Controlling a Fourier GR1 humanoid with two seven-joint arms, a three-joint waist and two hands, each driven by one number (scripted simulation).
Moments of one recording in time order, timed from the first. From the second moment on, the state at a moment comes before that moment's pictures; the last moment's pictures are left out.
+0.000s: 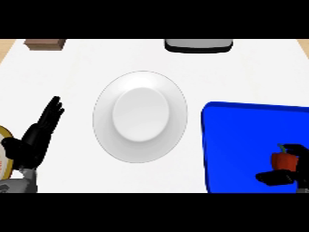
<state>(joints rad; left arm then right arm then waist) -0.06 0.30 0.00 -1.33 0.11 -0.01 -0.14 0.13 -0.24 -0.02 -1.64 0.82 -0.06 0.90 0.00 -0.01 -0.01</state>
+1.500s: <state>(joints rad) -0.06 0.27 0.04 -1.31 0.07 -0.04 -0.14 0.06 -0.50 0.03 -1.84 0.67 0.07 0.02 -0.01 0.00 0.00</state>
